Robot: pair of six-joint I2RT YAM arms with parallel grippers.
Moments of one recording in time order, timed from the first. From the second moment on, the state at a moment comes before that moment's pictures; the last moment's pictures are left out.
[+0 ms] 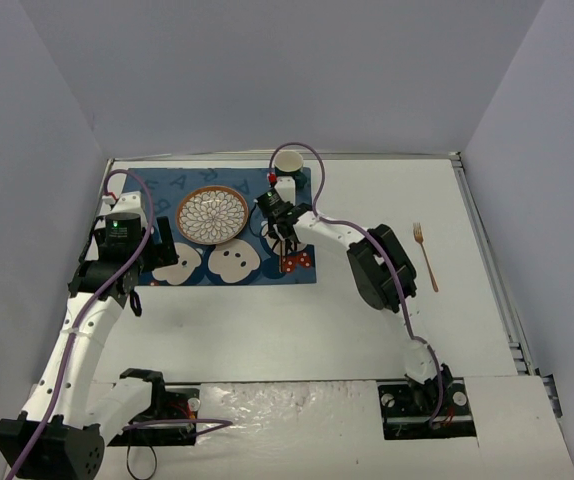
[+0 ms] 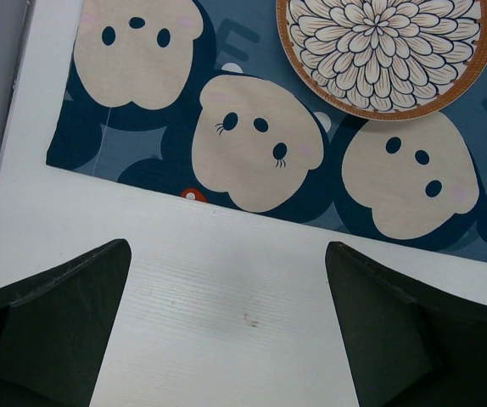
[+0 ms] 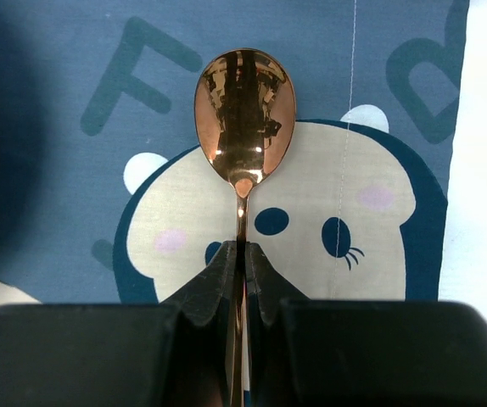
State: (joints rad) left arm -0.11 0.96 0.98 -0.72 -0.22 -0.23; right arm 0.70 2.28 1.74 -0.36 0.41 0.53
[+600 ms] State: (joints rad) left arm -0.11 0.96 0.98 -0.72 -0.22 -0.23; right arm 0.70 2.30 1.74 -0.36 0.42 0.53
